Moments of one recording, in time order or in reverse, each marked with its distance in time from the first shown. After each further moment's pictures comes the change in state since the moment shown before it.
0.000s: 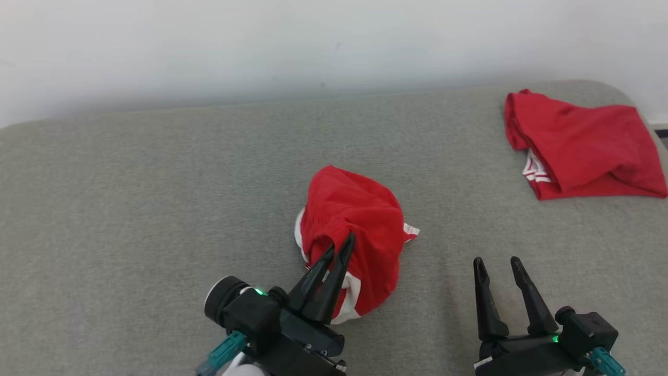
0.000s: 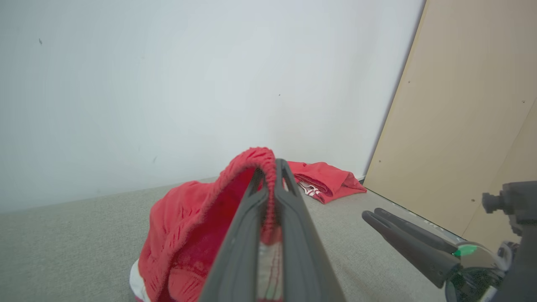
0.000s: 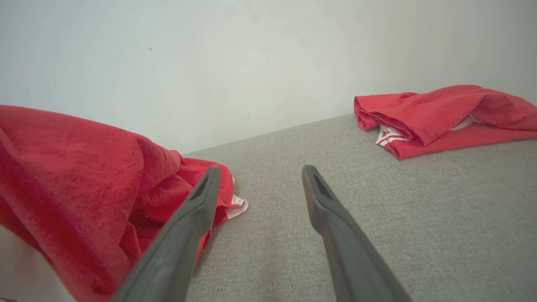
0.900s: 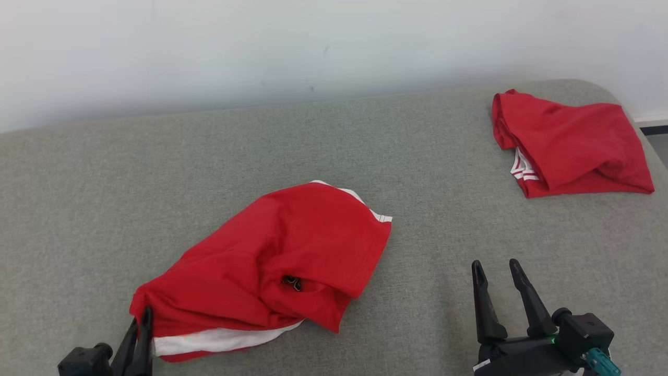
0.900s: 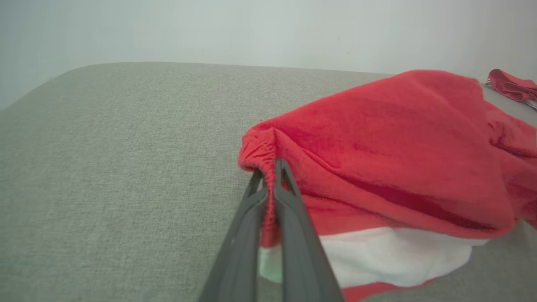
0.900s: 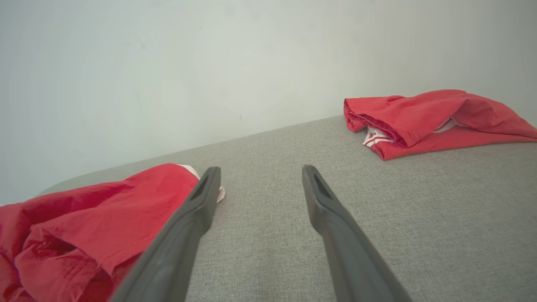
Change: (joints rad) left arm 0.187 0.134 0.486 0.308 0.035 0.007 0.000; right arm 0.000 0.000 0.001 0.013 -0.027 0.000 0.000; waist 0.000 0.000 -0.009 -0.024
